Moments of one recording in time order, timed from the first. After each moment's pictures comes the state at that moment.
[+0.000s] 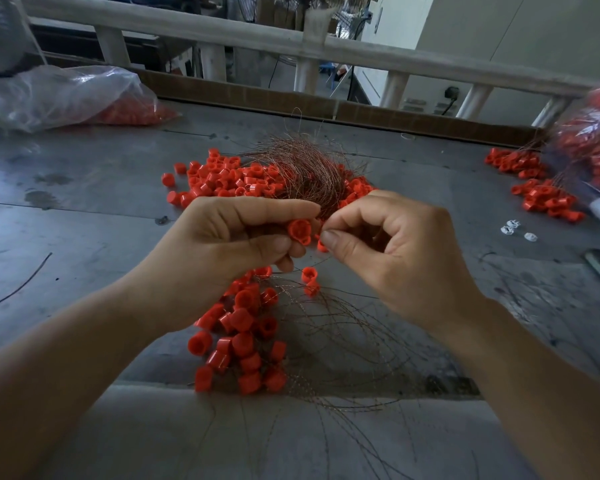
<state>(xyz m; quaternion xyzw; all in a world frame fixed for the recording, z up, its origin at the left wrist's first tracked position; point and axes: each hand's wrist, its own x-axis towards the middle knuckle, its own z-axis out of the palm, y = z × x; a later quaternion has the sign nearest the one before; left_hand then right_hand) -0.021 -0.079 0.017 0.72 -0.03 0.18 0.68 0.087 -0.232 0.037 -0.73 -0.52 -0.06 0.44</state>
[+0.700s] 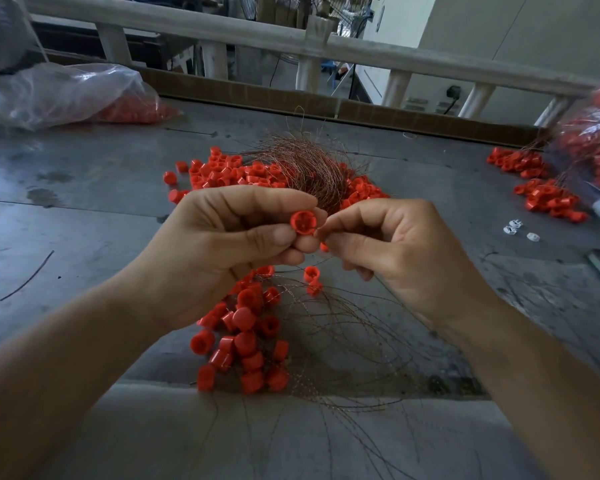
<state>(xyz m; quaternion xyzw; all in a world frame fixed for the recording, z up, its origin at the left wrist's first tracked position) -0.020 -0.080 0.018 0.66 -0.06 0.16 0.73 0.090 -0.232 0.040 -0.69 -0.47 0.15 0.52</state>
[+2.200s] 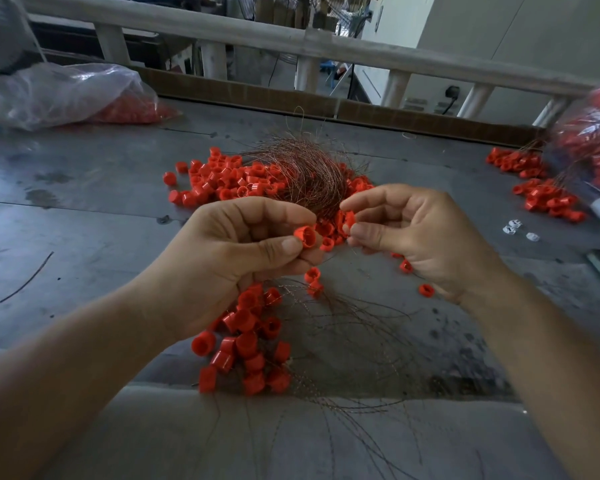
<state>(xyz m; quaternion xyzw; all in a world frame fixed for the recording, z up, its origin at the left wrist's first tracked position) -0.019 -0.087 0.016 0.61 0.01 0.14 0.78 0.124 -0.235 0.036 -0.69 -0.42 0.20 0.55</state>
